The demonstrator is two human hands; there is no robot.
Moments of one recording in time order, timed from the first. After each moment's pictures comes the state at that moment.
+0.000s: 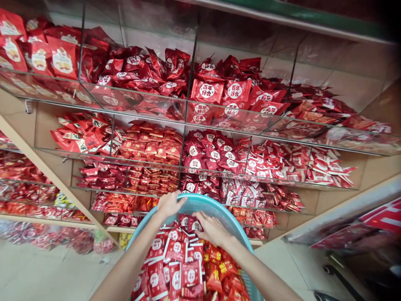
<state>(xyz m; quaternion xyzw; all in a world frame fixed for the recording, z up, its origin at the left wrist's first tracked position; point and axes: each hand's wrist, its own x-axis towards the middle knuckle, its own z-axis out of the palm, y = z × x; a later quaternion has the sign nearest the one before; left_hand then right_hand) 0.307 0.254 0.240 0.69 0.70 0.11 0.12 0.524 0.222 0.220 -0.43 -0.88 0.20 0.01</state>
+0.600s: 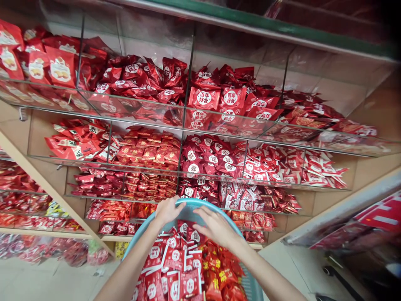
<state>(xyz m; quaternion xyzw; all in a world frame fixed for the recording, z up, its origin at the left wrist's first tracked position) 0.305 0.254 0.245 0.70 0.69 0.10 0.13 0.522 0.220 0.274 -0.40 -0.89 0.16 0.12</state>
